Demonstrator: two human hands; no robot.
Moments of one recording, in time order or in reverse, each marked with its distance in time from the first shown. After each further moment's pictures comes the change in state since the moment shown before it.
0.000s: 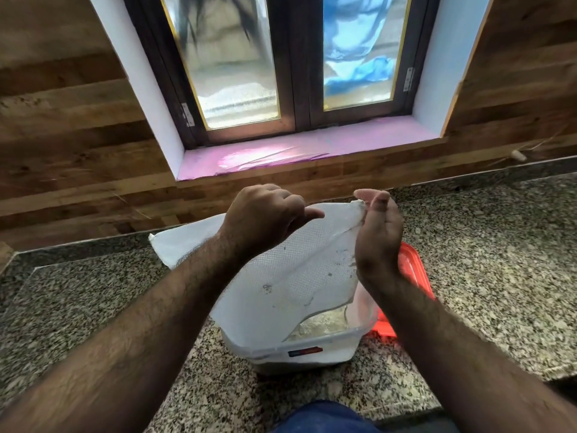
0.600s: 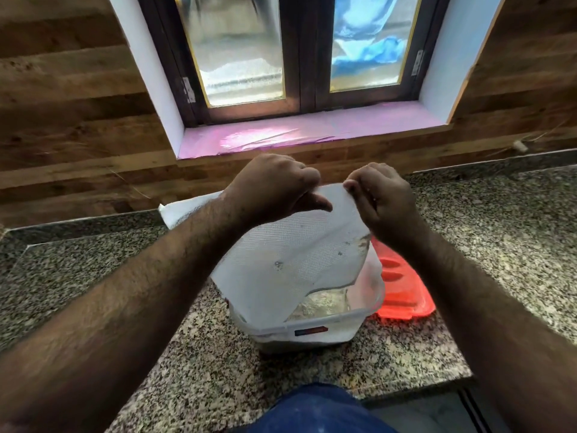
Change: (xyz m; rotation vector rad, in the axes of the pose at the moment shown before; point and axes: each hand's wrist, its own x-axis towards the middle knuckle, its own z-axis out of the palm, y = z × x) left_hand 0.010 -0.013 -0.023 -0.126 -0.253 0.074; right_hand 0.036 -0.018 -0.016 -0.692 -0.500 -0.767
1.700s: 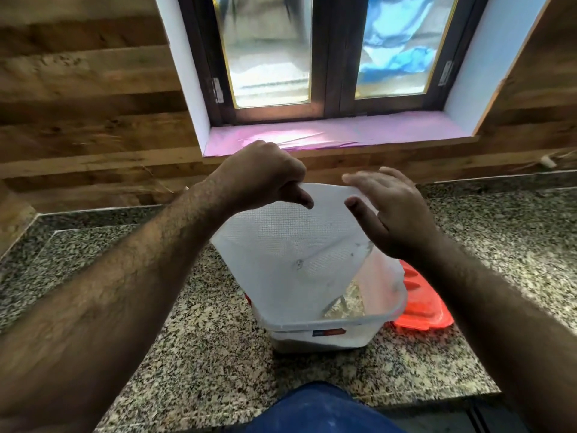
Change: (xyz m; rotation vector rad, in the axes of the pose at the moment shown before) left_hand -0.041 -0.035 -0.045 -0.084 -0.136 -0.134; right_hand 0.007 -0.036 0.003 -0.152 -0.277 -0.038
